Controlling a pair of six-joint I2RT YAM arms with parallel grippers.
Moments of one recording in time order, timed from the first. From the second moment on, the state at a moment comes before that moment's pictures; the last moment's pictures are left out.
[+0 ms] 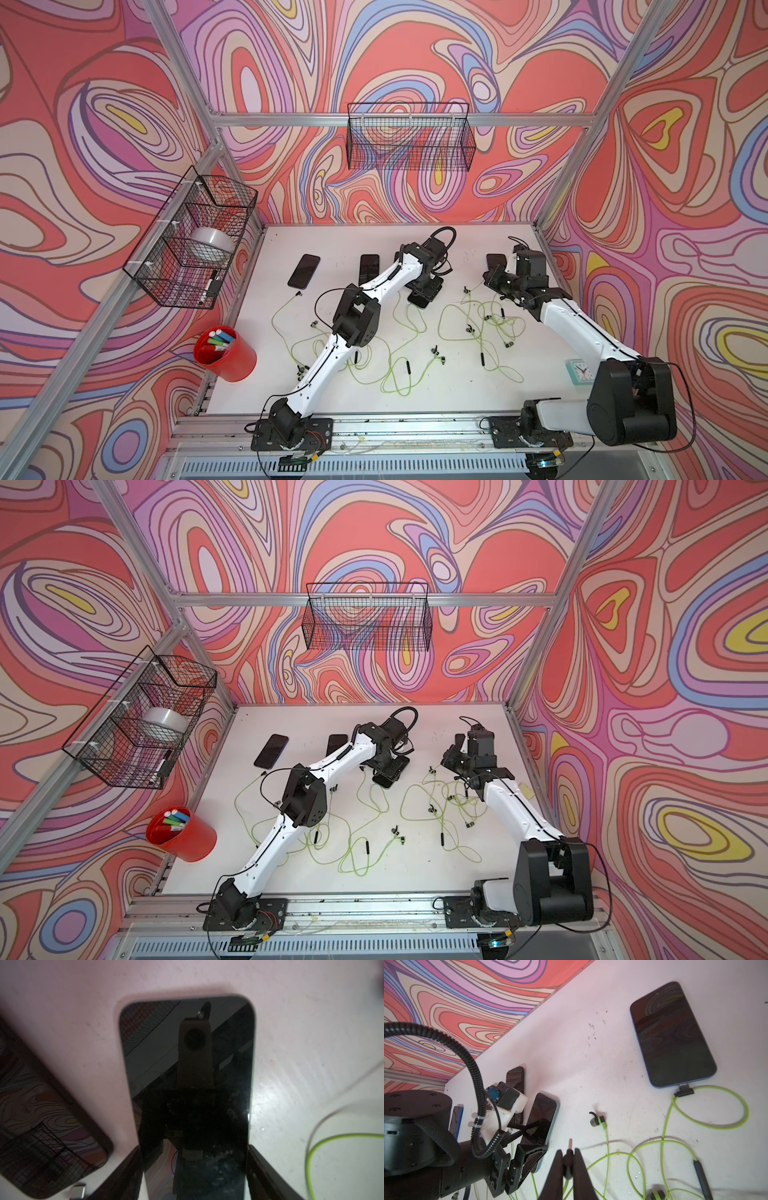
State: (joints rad) left arm -0.72 2.62 2.45 -1.16 0.04 -0.11; right arm 0.05 1.34 0.88 -0.21 -0.23 0.54
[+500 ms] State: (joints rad) left arm -0.70 2.47 2.23 -0.93 0.09 -0.39; right arm 0.05 1.37 0.84 -0.25 -0.50 0.45
